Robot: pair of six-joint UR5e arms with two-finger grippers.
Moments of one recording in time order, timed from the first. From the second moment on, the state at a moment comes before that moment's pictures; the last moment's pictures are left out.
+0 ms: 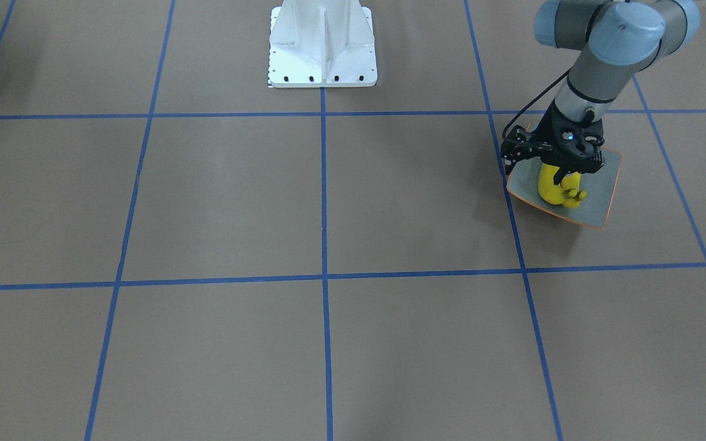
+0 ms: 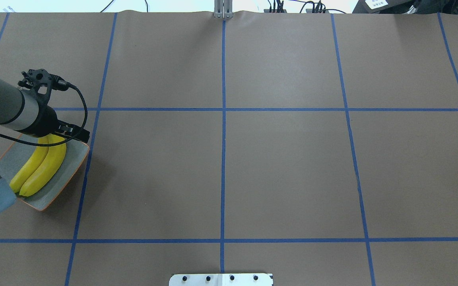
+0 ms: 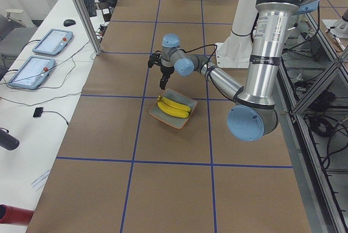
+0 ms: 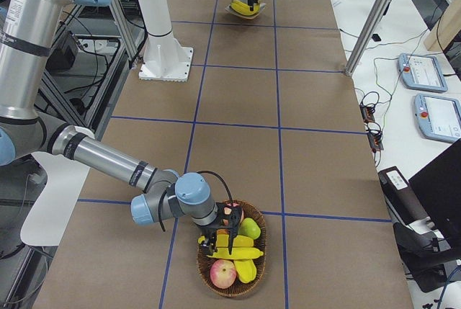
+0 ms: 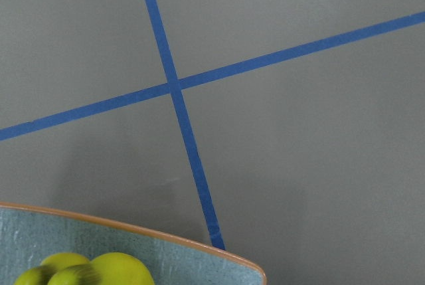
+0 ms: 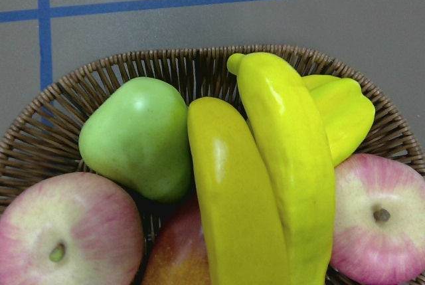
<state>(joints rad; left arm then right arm) -0.80 -1.71 -1.96 -1.79 -2.01 -0.74 1.48 -1.93 1.49 -0.83 2.17 0.43</state>
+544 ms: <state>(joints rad) -0.81 -1.71 -1.97 -1.79 -2.01 -0.76 1.48 -1.93 1.47 -0.83 2.20 0.44</state>
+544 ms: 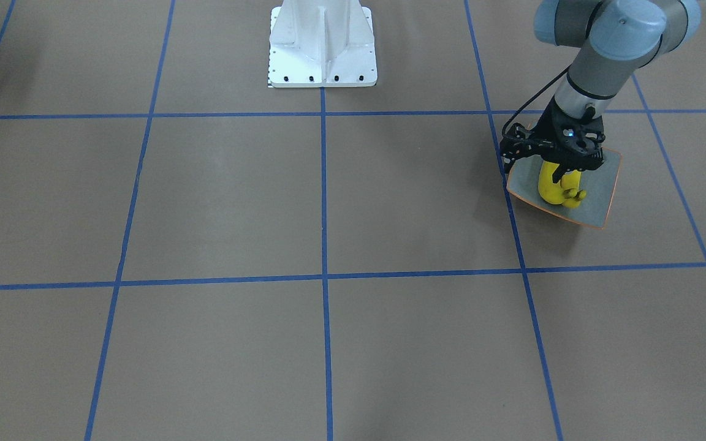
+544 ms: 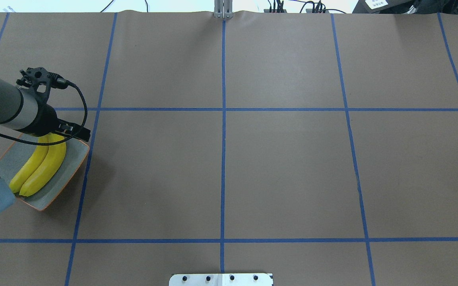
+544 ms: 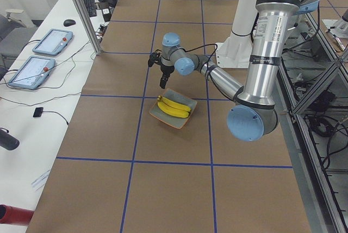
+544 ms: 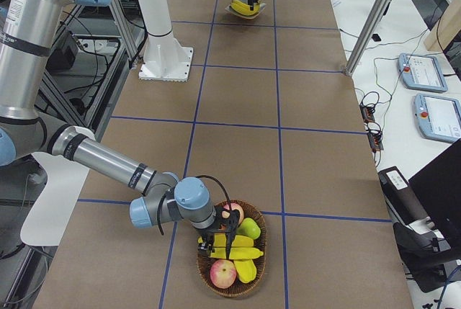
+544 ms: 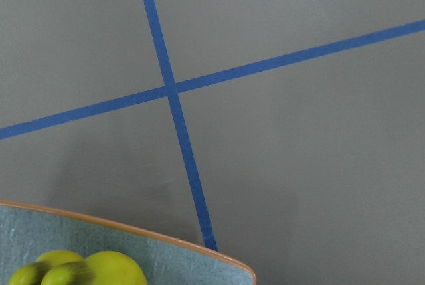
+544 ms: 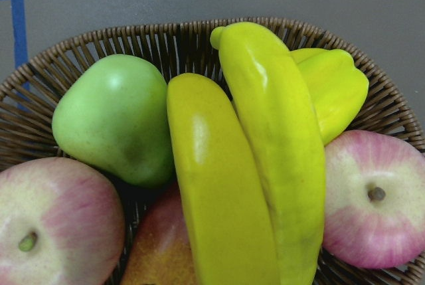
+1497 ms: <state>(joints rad) -0.80 -1.71 -1.97 -1.79 -2.01 -0.76 1.50 -1.93 1.48 -0.78 2.29 0.48</state>
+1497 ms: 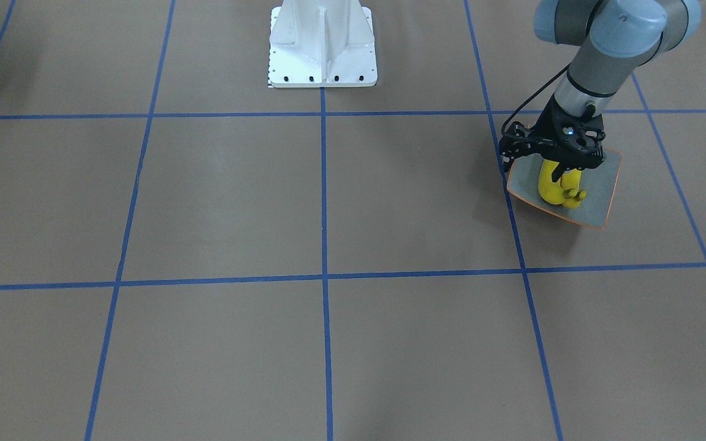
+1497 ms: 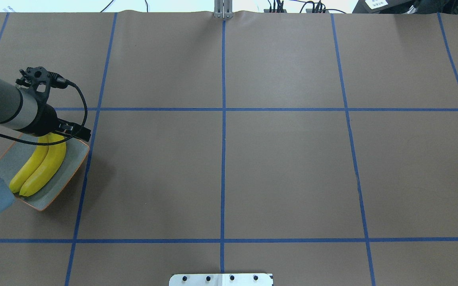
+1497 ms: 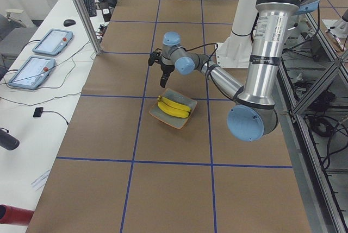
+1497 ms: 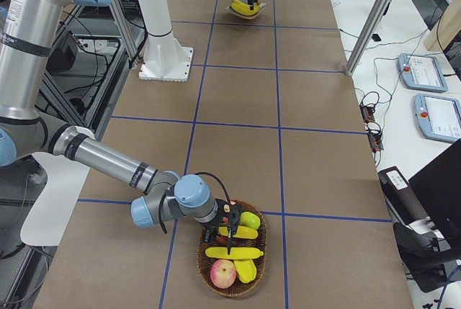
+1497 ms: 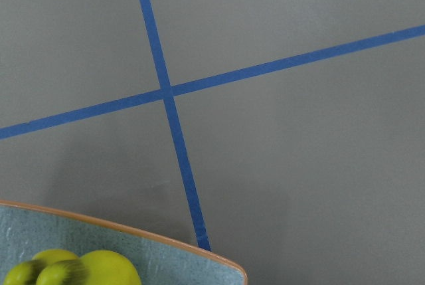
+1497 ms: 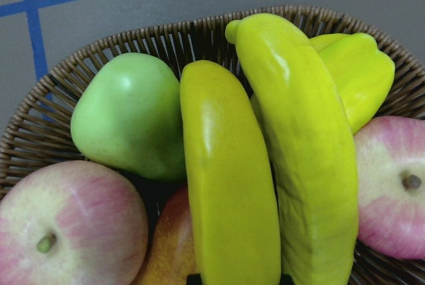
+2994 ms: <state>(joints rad) -0.81 -1.81 -1.94 -1.80 -2.03 -0.83 1.51 -1.70 1.53 -0.75 2.43 0.77</state>
